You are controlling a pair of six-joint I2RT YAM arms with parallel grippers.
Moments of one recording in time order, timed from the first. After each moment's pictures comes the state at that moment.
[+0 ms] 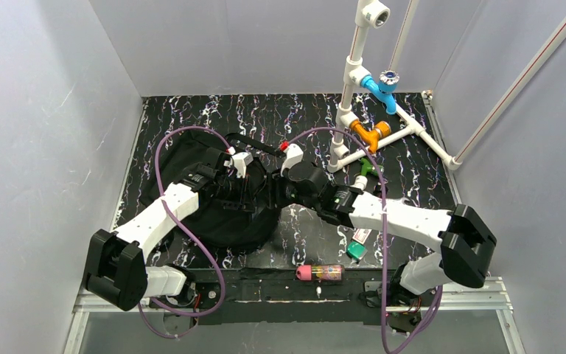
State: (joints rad) left arm -0.44 1.28 0.88 -0.61 0.41 -0.26; right arm 1.06 1.42 1.00 -0.01 0.10 0.53
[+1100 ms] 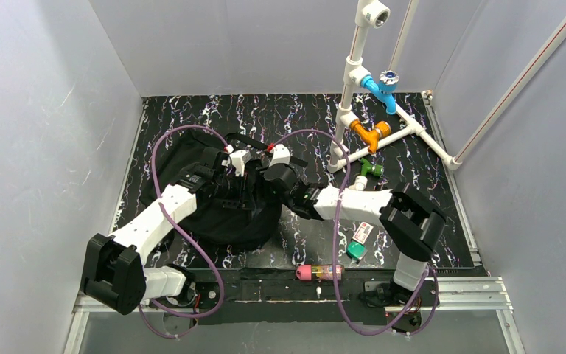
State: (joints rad) left arm -0.43 1.25 0.88 -0.60 0.41 -0.27; right arm 1.04 1.75 1.09 0.11 0.31 0.59
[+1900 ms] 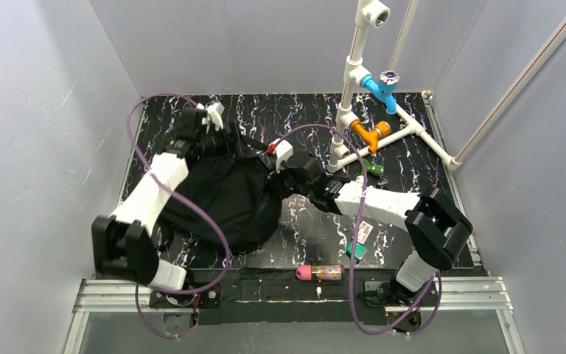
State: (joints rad) left arm -0.24 1.35 1.13 -0.55 0.40 -0.42; right arm 0.94 1.61 1.01 0.12 0.04 0.18
